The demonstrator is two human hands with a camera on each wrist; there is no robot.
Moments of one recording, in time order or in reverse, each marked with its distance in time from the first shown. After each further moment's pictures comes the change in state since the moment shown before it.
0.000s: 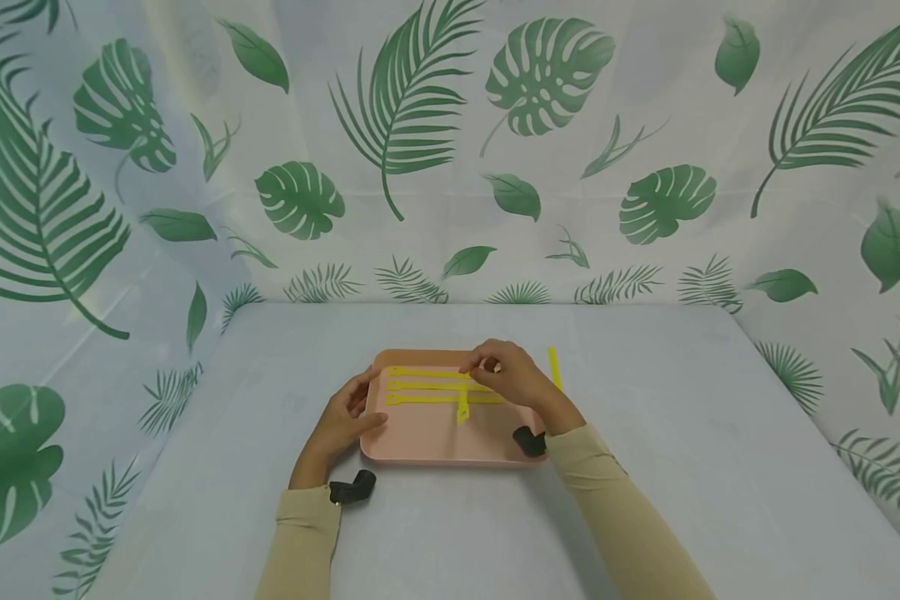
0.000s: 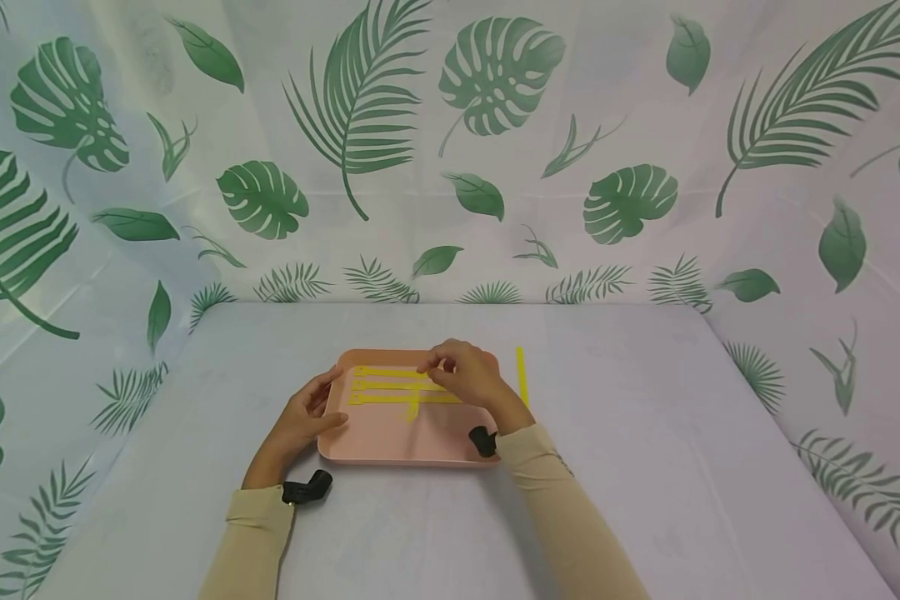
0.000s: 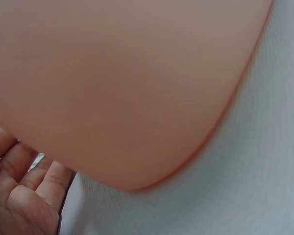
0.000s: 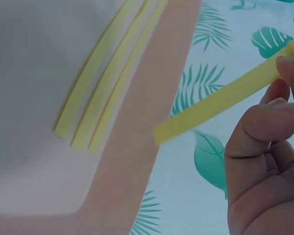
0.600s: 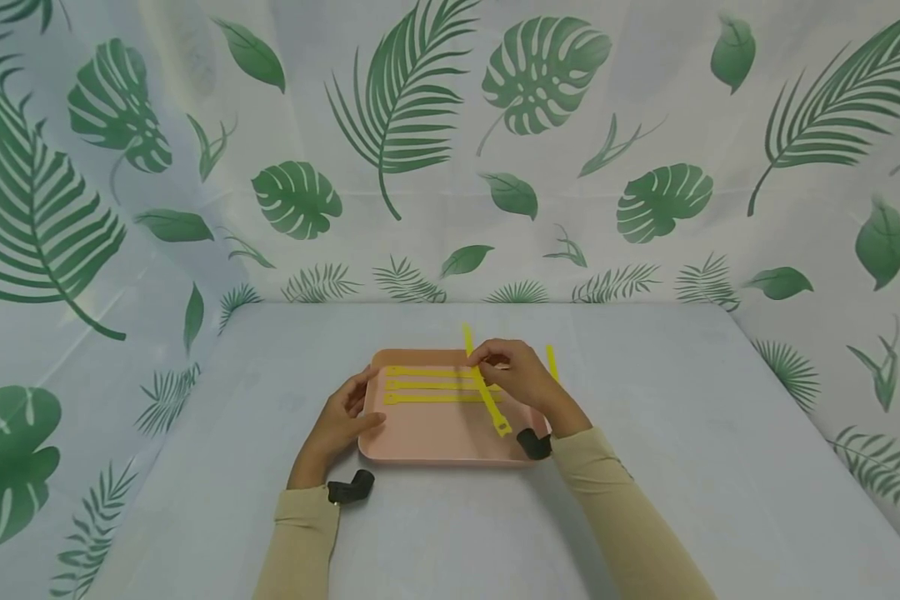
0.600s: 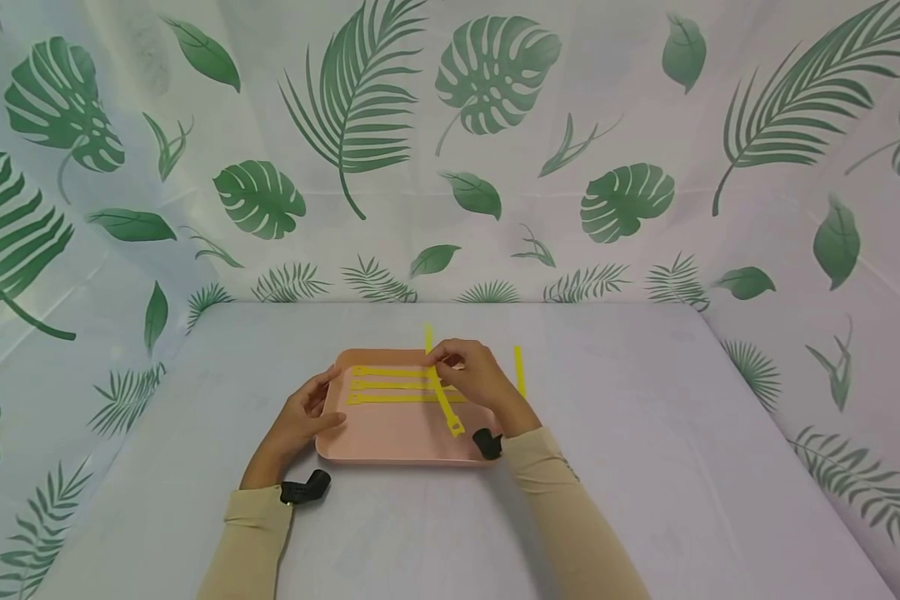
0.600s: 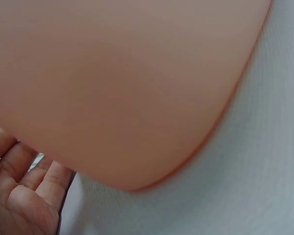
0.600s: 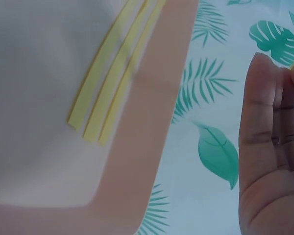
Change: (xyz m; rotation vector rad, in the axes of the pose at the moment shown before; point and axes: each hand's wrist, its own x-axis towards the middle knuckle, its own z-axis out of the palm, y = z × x) left_hand 0.001 0.000 0.001 0.008 0.008 -0.017; right_hand -0.009 0.008 -0.004 0.200 0.050 -0.023
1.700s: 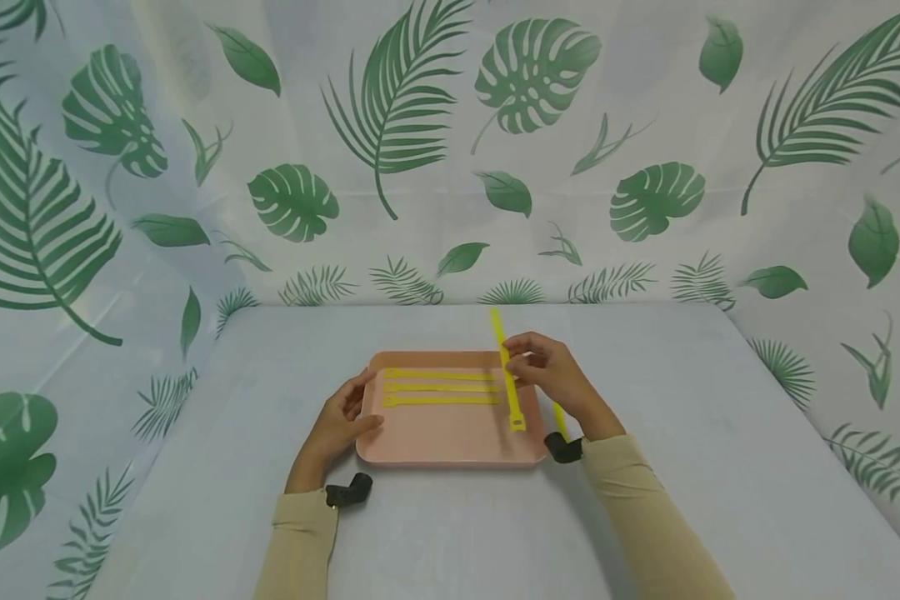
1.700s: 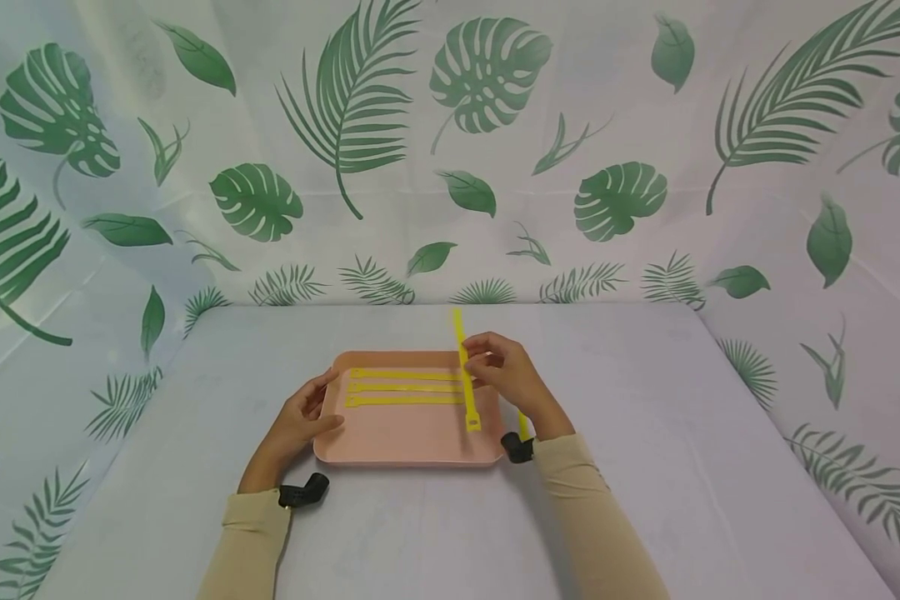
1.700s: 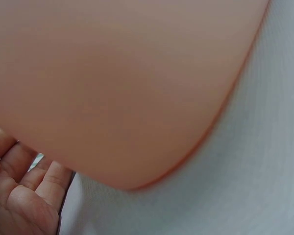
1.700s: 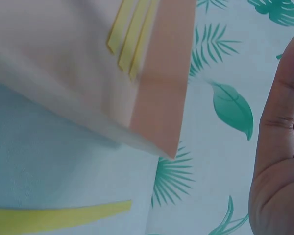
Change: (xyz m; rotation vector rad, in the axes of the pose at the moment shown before) left_hand -0.002 0.003 0.000 0.001 -0.012 0.005; right_hand -0.026 0.023 -0.037 0.205 0.101 0.099
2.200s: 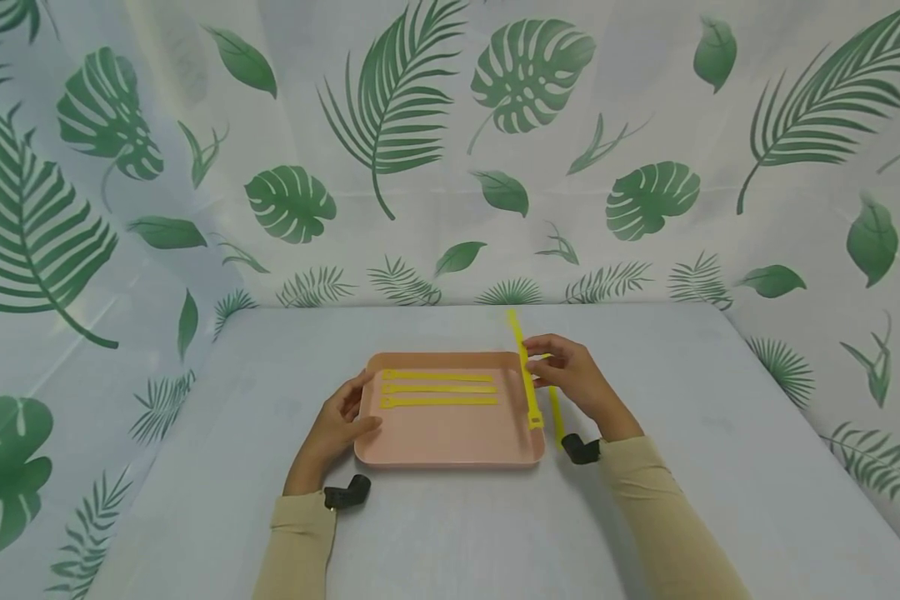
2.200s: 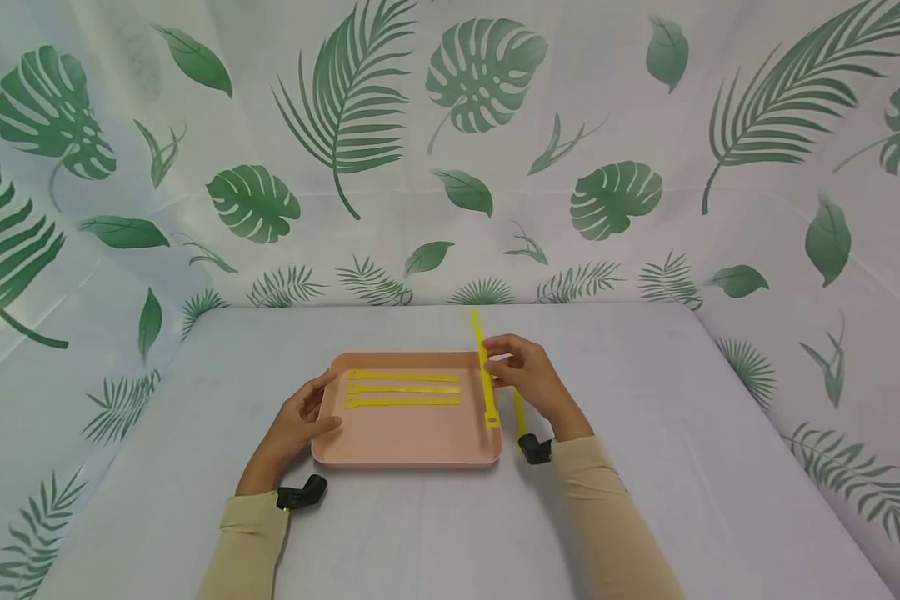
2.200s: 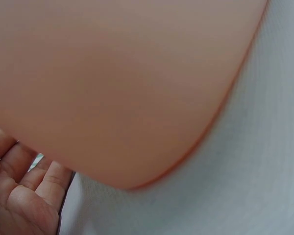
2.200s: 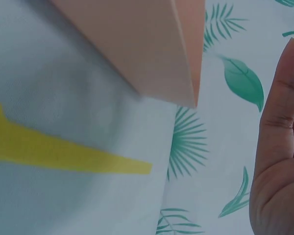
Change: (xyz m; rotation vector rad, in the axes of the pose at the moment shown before) left_hand -0.002 -0.001 0.000 -0.005 -0.006 0.003; right_hand -0.011 0.013 -0.024 -0.022 0.065 0.024
